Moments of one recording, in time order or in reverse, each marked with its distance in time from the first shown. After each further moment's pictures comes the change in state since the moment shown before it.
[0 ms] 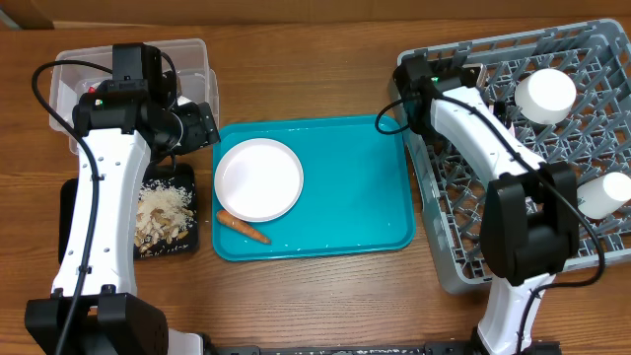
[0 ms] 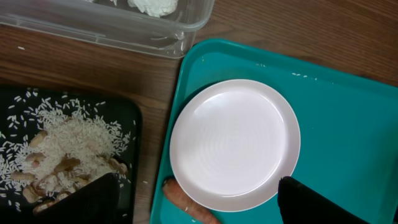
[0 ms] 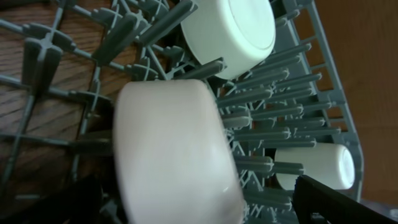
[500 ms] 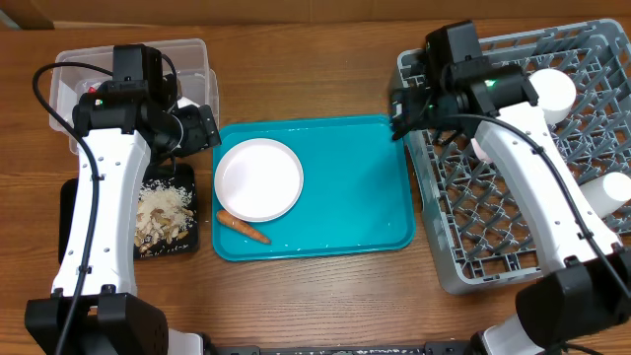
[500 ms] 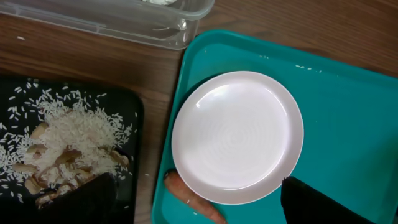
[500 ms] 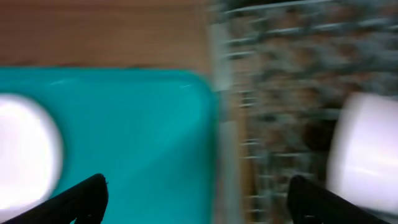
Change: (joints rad) left arm 0.000 0.000 0.000 -0.027 0.000 0.000; right arm 0.006 -0.311 0.035 0.078 -0.986 -0.393
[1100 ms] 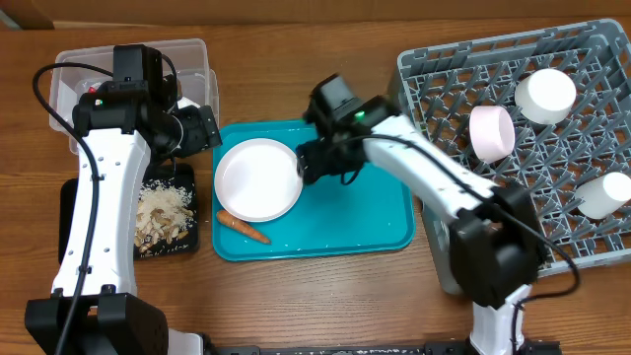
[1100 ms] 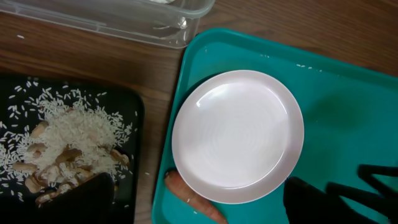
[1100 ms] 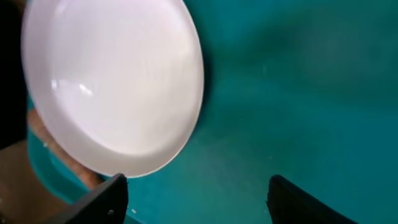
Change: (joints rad) left arm 0.000 0.000 0.000 -0.003 0.000 0.000; right arm 0.324 0.304 -0.030 0.153 -0.187 0.127
